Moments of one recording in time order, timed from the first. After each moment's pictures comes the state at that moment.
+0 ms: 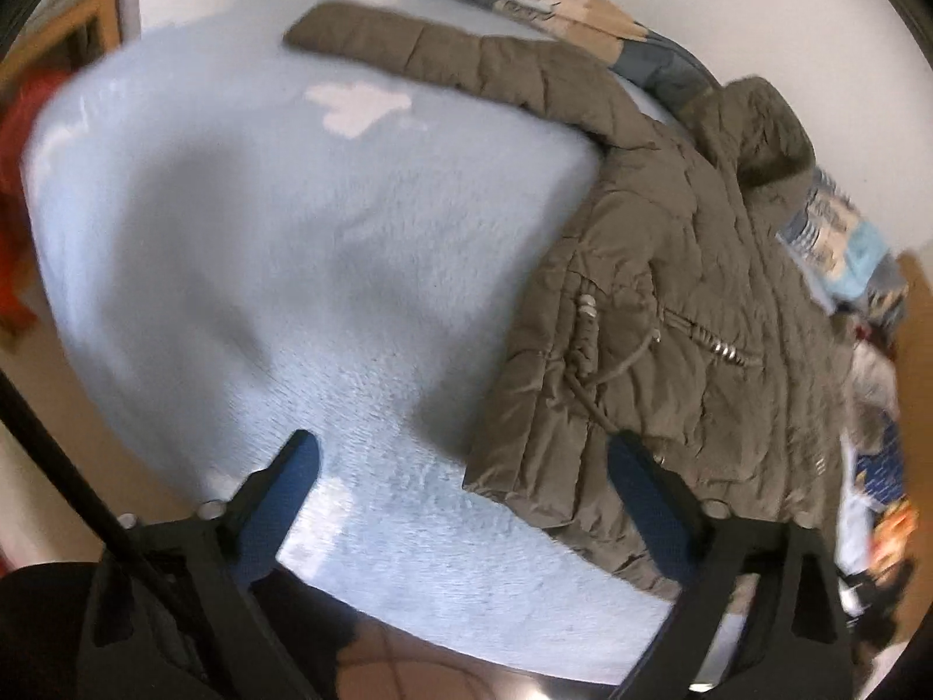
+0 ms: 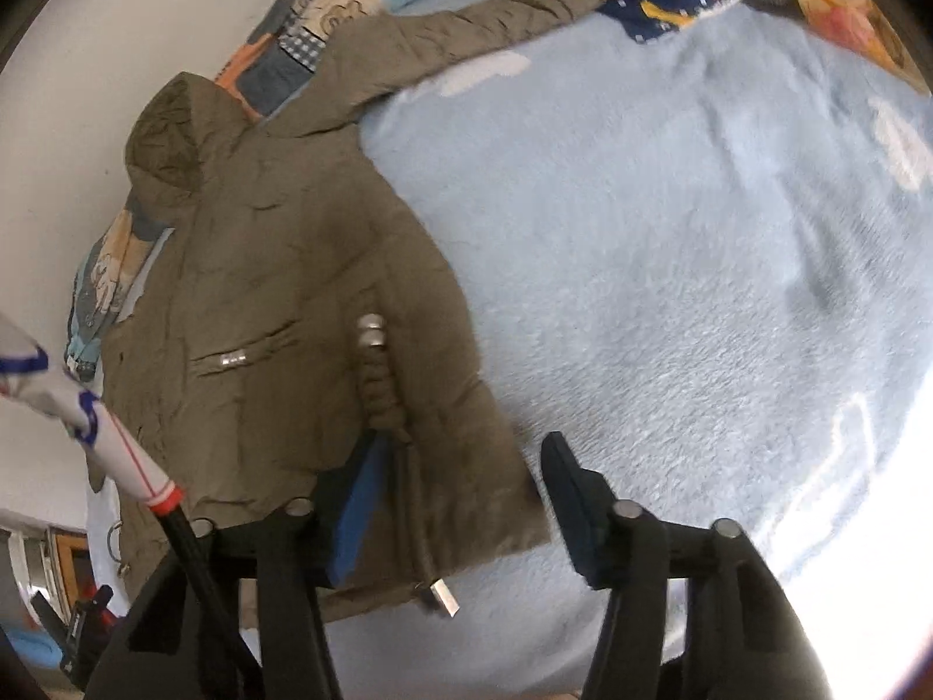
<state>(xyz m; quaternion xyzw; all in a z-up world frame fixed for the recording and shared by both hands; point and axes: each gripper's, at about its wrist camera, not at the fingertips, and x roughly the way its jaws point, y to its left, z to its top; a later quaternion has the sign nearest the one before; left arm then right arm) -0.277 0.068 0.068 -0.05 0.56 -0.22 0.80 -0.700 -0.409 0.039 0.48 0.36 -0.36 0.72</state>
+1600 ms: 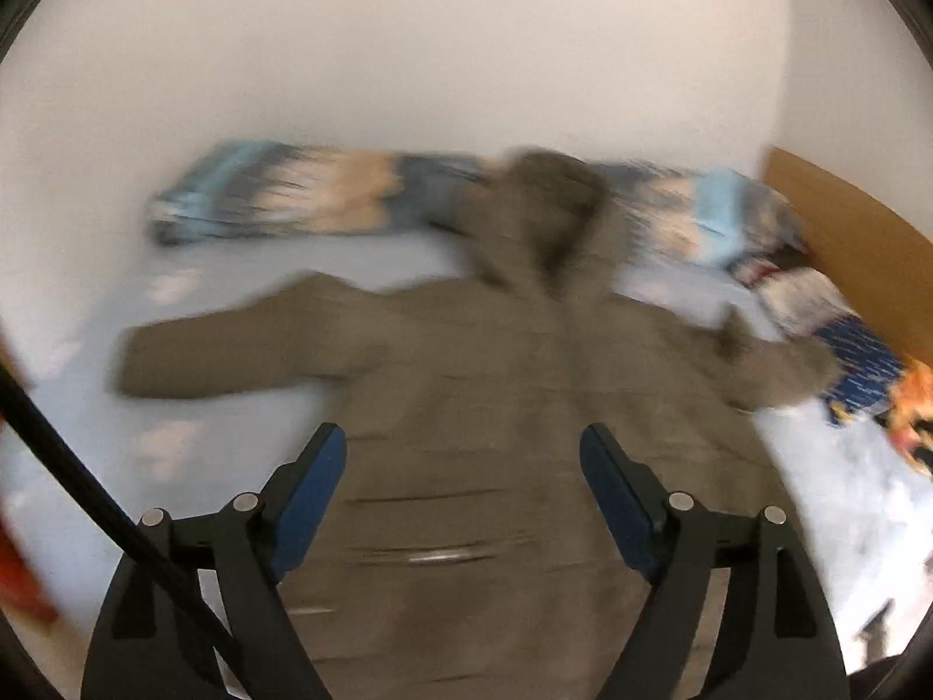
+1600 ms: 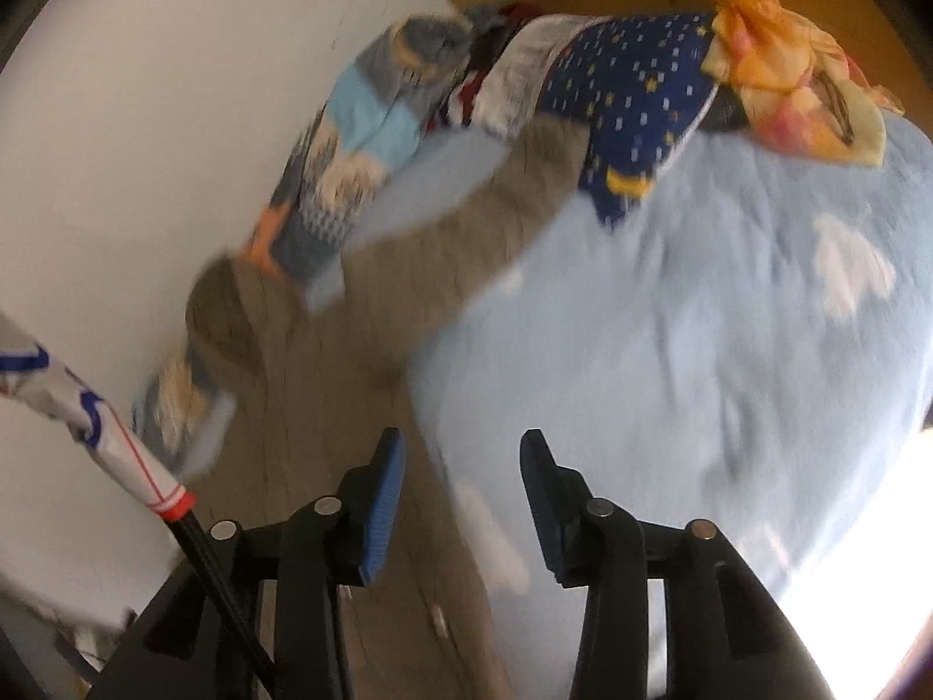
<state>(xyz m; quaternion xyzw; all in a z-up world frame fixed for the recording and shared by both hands) -0.327 -0.147 0.205 0.10 0.34 -0.41 0.84 -0.748 -0.503 0.176 0.50 0.18 -0.42 0.74</state>
